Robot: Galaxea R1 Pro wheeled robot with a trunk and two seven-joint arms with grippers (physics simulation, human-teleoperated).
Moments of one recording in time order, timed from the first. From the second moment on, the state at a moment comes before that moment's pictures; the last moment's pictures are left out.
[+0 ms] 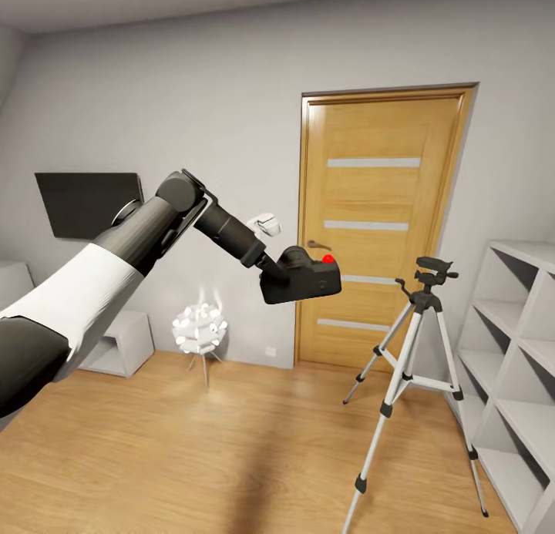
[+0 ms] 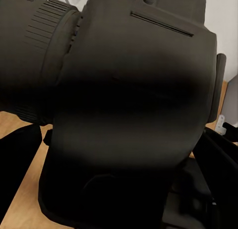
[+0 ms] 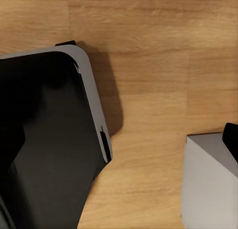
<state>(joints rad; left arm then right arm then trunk) -1.51 0.08 -0.66 -0.89 -0.10 1.04 -1.56 -0.03 -0.11 -0.14 0.07 -0.07 -0.17 -0.03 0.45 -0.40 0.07</state>
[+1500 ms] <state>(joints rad) -1.51 0.17 -0.59 -1.15 -0.10 1.04 -1.56 -0.03 -0.11 -0.14 0.07 -0.07 -0.17 -0.03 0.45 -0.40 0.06</state>
